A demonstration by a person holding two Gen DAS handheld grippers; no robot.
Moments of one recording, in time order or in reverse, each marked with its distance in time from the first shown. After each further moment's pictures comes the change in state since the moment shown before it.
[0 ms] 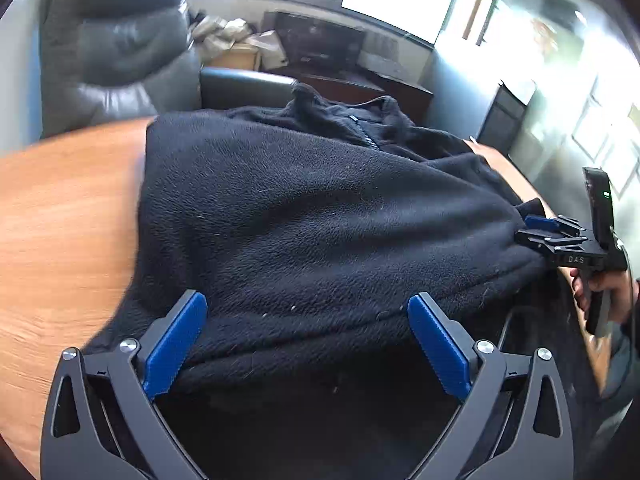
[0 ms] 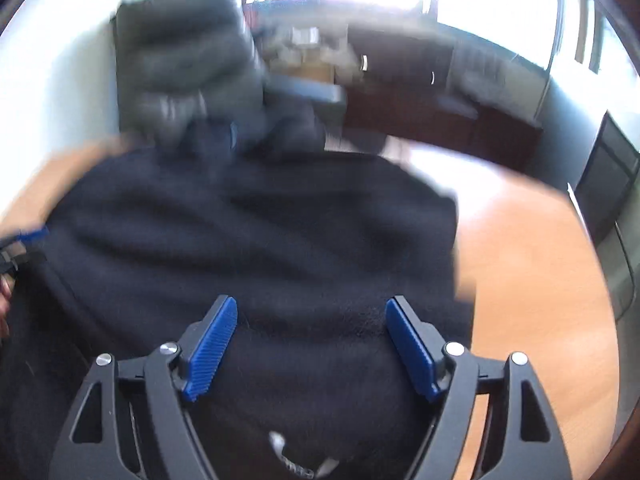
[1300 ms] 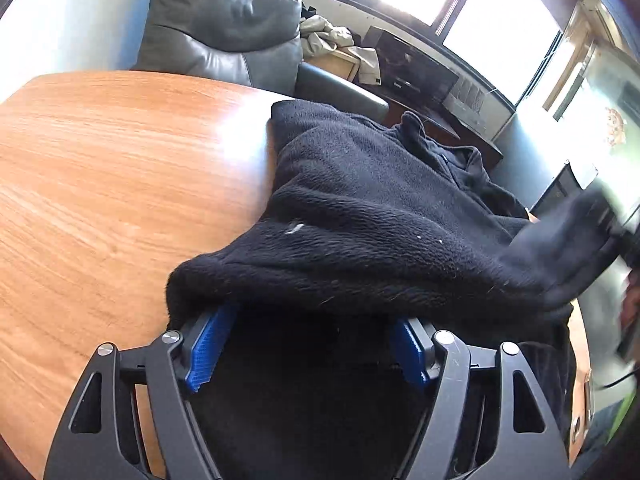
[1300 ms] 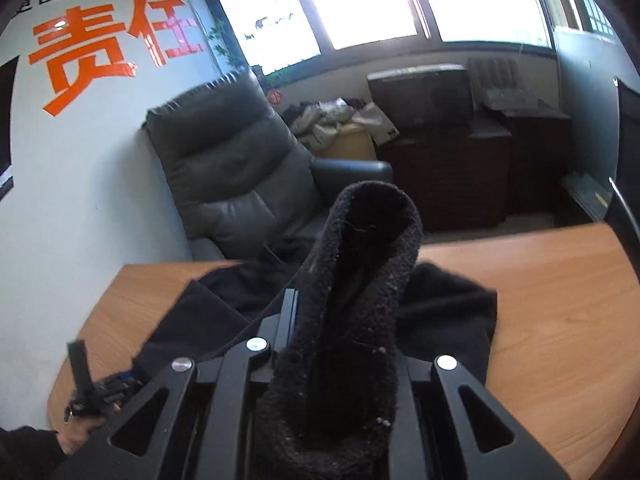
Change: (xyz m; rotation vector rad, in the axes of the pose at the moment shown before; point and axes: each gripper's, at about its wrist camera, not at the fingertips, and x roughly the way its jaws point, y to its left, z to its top) left arm -0.028 0.073 -0.023 -0.352 -0.039 0.129; right arm -0.066 -0.024 0.075 0.176 -0.236 0.297
